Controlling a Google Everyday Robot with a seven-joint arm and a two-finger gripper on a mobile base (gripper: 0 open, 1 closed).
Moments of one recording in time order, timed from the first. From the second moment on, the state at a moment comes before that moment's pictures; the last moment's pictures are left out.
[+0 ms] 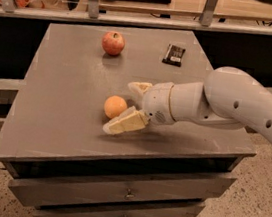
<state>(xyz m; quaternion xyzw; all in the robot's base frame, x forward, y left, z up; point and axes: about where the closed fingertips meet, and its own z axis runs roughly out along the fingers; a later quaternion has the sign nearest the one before) 0.525 0.021 0.836 -0.52 0.68 0.28 0.43</state>
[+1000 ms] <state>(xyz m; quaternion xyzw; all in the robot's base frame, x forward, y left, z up) 0.535 0.015 0.844 -0.51 0.68 0.28 0.45</state>
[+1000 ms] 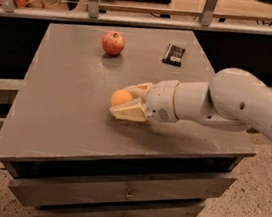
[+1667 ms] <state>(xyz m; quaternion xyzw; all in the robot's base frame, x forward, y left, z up) 0.603 -0.035 0.846 -0.43 0.71 0.21 0.51</state>
